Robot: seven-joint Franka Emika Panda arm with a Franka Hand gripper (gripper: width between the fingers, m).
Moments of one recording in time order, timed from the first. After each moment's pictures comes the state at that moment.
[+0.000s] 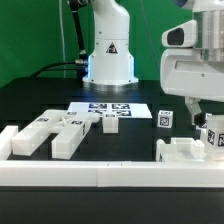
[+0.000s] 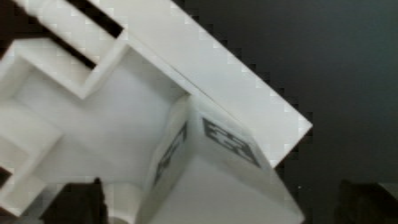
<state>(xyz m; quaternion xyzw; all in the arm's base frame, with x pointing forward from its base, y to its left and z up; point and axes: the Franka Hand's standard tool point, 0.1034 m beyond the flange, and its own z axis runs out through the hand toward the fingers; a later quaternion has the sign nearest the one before) 0.639 0.128 0.076 -0.93 0.37 -0.01 0.05</state>
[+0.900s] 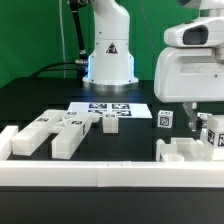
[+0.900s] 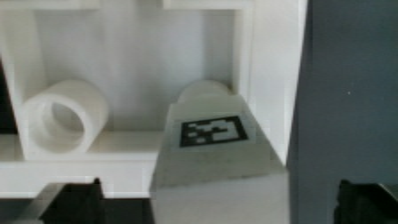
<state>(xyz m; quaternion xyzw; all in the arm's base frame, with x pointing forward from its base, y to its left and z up) 0.639 0.129 0.077 -1.00 -0.04 -0.03 0.02</state>
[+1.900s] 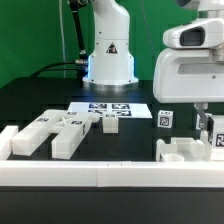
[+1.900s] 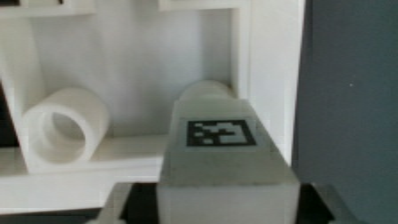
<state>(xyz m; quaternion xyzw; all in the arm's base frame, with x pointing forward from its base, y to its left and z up) 0.639 0.127 0.075 -0.99 0.10 -0.03 0.03</state>
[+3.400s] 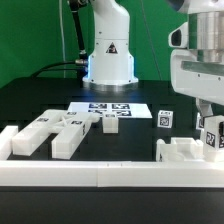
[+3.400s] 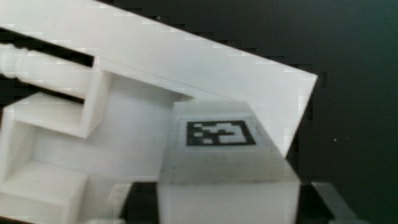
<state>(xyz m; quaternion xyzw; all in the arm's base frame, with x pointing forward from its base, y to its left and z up) 0.637 0.122 0.073 -0.81 0.58 -0.01 0.06</state>
